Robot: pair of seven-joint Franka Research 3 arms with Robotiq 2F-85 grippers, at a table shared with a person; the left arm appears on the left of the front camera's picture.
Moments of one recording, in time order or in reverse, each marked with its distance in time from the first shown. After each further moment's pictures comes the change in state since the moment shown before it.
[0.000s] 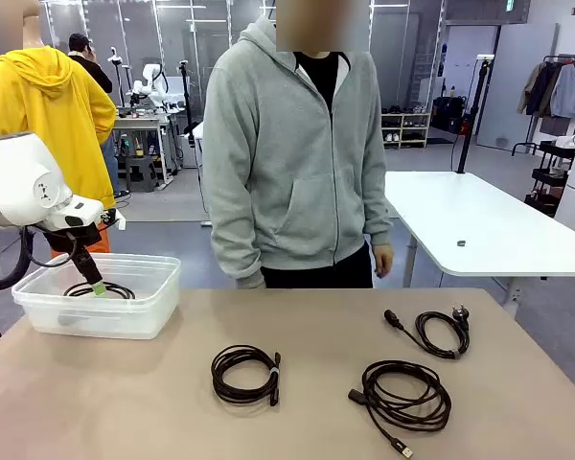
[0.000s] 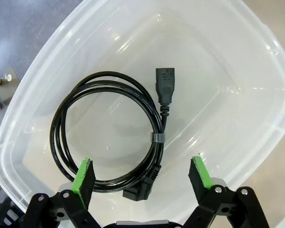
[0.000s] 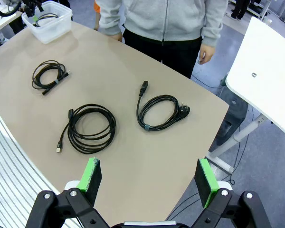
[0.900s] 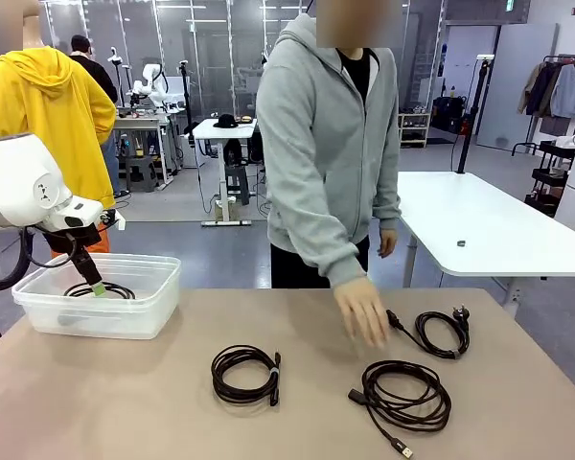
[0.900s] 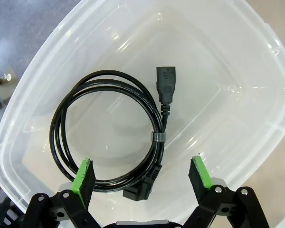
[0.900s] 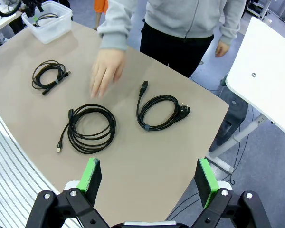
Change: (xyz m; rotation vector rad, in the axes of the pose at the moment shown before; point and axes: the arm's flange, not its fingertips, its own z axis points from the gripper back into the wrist) left arm -0.001 0.001 -0.001 -0.001 0.001 0.002; right arm 0.000 0.000 0.000 0.000 0.000 0.000
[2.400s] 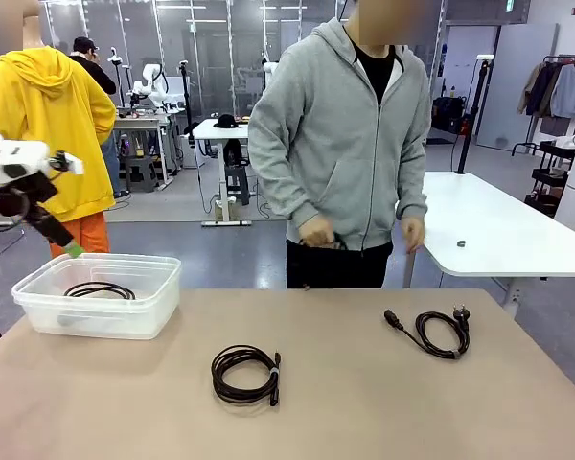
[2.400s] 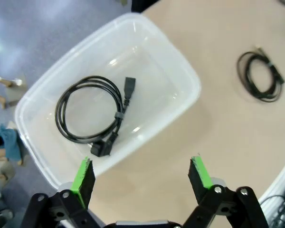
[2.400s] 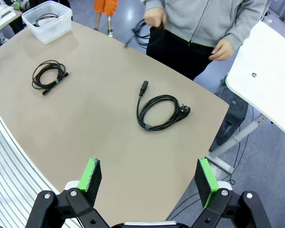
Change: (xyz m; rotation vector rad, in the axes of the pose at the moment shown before) left arm -0.052 -0.081 0.145 0.038 -0.237 0.164; right arm 0.000 0.000 0.000 0.000 0.000 0.000
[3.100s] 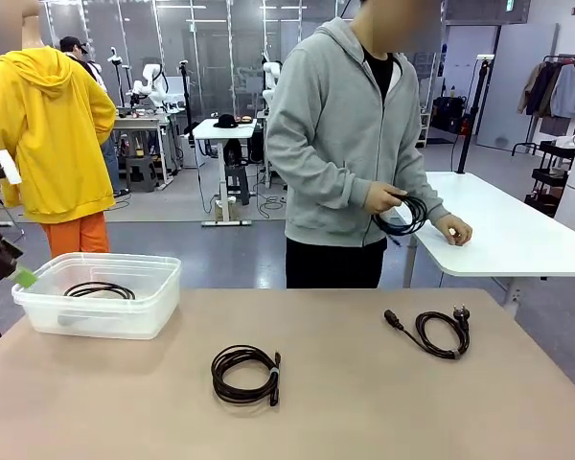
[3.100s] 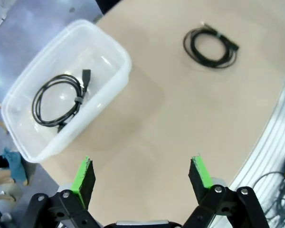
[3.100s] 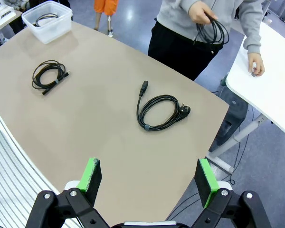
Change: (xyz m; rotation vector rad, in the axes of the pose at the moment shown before) left arm -0.088 -0.103 0.067 -0.015 -0.115 -0.147; right arm 0.000 0.000 0.000 0.000 0.000 0.000
